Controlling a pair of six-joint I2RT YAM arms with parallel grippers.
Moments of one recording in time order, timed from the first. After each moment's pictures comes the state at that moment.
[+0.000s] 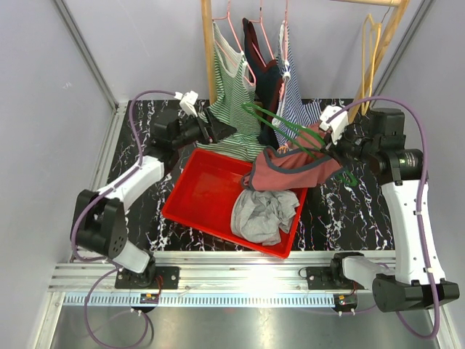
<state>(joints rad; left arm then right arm) -0.33 1.54 1.08 0.35 0.62 -0.73 0.05 1.12 1.47 -0.99 -0.54 -0.75</state>
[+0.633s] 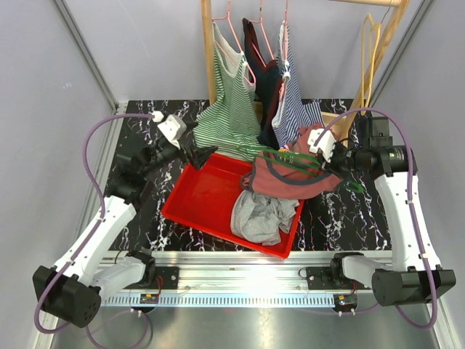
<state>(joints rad) -0.35 1.01 0.91 0.19 0.57 0.04 0.05 1.17 1.40 -1.15 -0.55 -1.07</state>
